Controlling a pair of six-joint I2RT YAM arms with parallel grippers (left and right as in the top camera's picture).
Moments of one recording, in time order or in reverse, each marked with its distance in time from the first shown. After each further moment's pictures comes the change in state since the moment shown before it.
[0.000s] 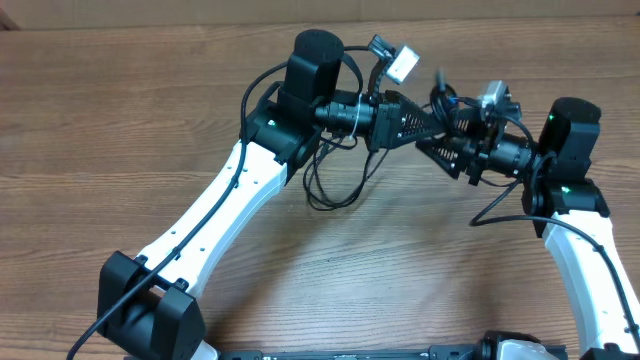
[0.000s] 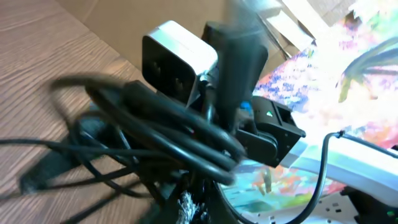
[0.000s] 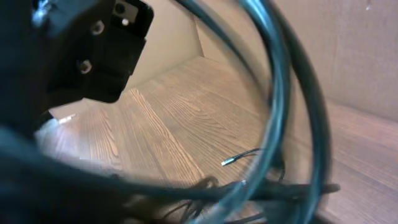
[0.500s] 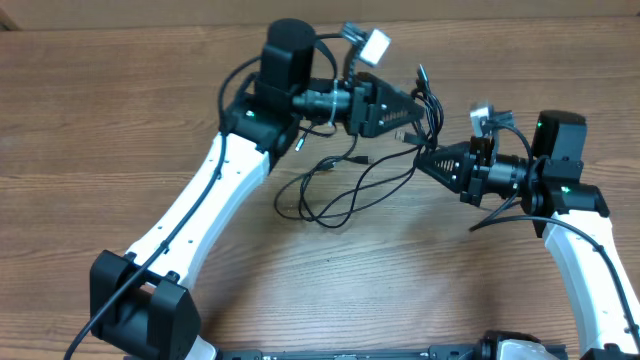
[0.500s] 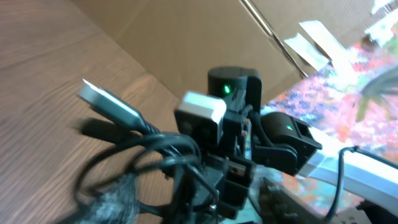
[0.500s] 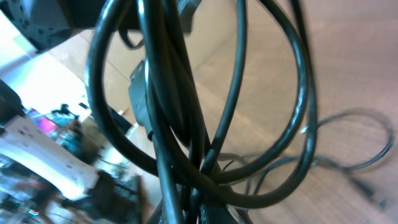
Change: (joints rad) left arm 0.107 0.000 0.000 -0.013 -0.004 0.021; right arm 0.002 0.000 0.001 -0.365 -0.162 0.027
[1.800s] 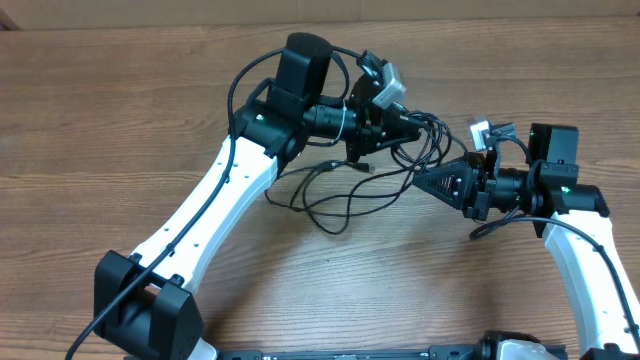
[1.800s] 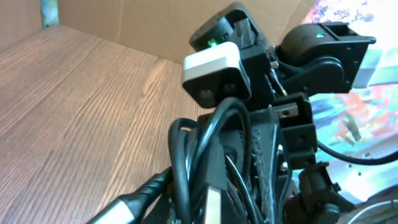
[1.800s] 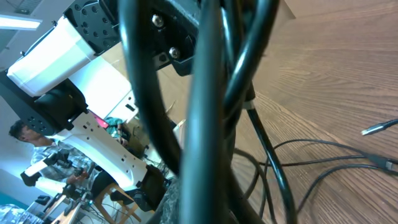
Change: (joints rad) left arm -0.058 0.001 0.001 -0.231 -0.038 0.644; right arm 0.000 0.000 0.000 -0.169 -0.180 -0.129
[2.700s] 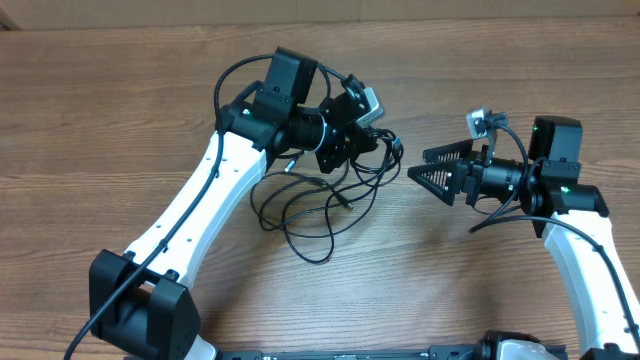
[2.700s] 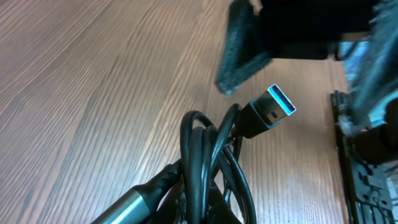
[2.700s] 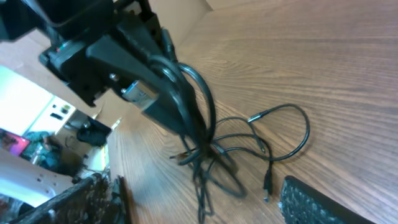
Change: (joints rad) left arm 0.059 0.000 0.001 -0.378 -0.277 0.362; right arm 0.000 0.000 -0.001 0.127 0.328 0.134
